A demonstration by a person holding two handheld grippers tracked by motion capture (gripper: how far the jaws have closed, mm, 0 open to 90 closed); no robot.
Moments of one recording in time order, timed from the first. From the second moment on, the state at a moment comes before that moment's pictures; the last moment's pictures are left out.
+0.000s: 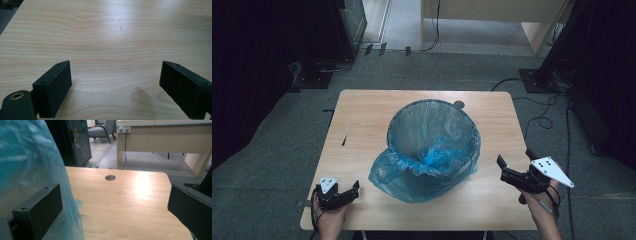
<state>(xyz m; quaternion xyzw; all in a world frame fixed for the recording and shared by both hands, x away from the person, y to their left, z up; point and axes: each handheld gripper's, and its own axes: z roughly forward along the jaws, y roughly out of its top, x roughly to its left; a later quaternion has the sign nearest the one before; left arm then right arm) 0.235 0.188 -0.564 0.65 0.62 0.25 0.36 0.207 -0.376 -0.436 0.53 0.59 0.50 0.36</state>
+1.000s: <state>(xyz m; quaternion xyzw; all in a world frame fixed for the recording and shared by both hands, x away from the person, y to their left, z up) 0.237 0.188 -0.565 0.66 0.62 0.24 0.35 0.206 -0.407 -0.562 0.64 0.60 0.36 0.32</state>
